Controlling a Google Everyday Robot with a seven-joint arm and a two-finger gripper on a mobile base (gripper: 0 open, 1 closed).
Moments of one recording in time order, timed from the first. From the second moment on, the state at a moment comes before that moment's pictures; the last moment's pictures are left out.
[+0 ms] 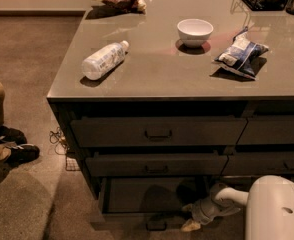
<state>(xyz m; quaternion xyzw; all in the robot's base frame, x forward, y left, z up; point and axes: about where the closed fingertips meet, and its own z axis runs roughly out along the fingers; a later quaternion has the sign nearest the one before) 0.462 -0.202 0.170 -0.60 0.75 0.23 0.15</state>
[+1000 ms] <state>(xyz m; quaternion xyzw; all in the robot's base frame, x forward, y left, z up) 0.417 -0.210 0.176 -0.58 0.76 0.25 0.14</state>
